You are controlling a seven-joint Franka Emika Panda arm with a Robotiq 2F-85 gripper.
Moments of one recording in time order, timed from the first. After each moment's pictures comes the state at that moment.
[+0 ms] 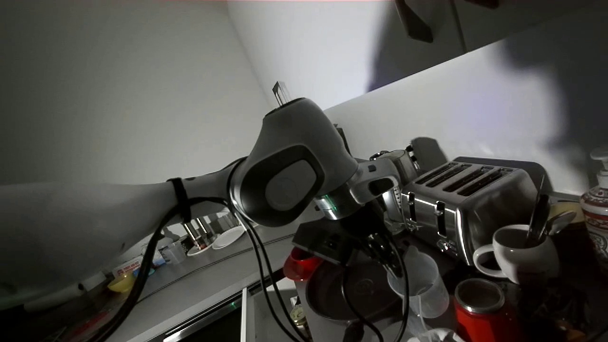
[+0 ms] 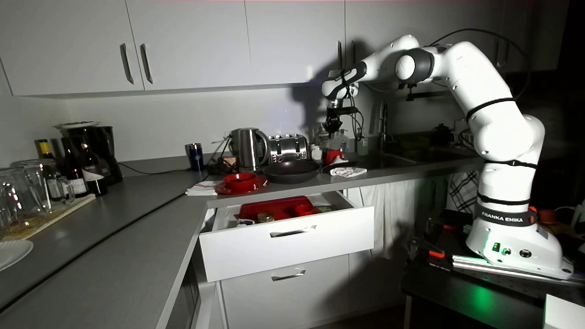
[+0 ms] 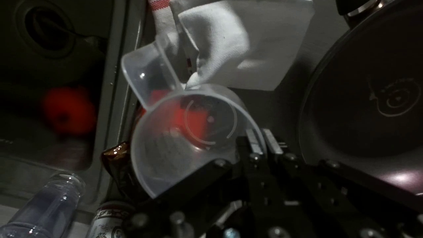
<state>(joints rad) -0.24 0.58 -0.15 -1.27 0.05 2.07 -0.06</state>
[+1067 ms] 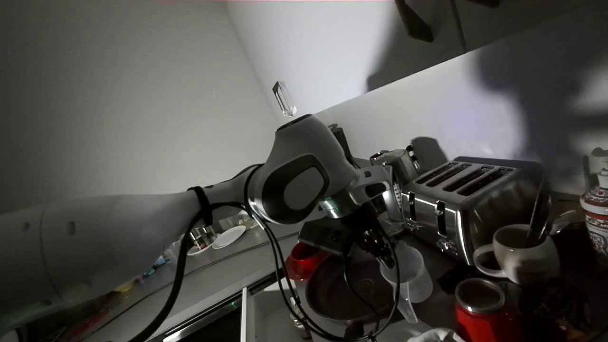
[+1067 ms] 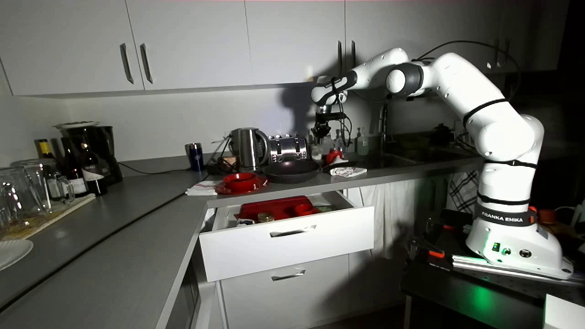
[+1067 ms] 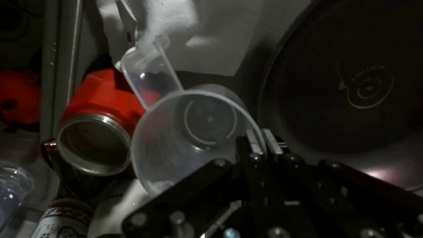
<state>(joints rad) -0.21 0.73 -0.11 -1.08 0.05 2.04 -0.02</state>
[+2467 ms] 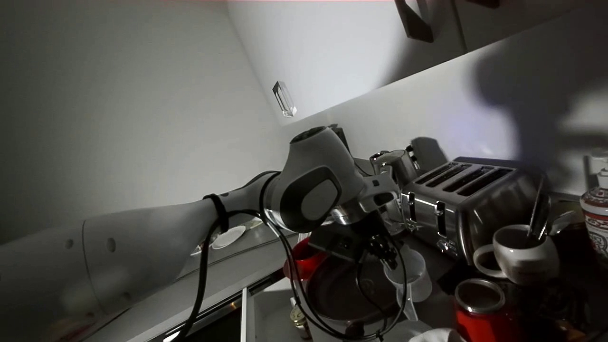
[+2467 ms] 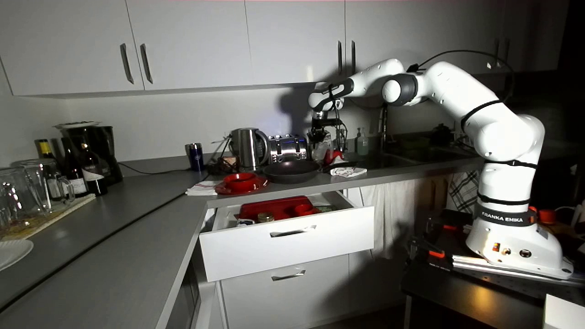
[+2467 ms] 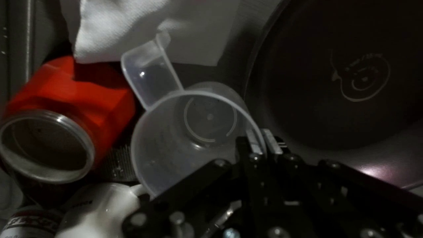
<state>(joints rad) -0.23 0.84 -0.06 -0.96 0.07 2.04 -0.02</state>
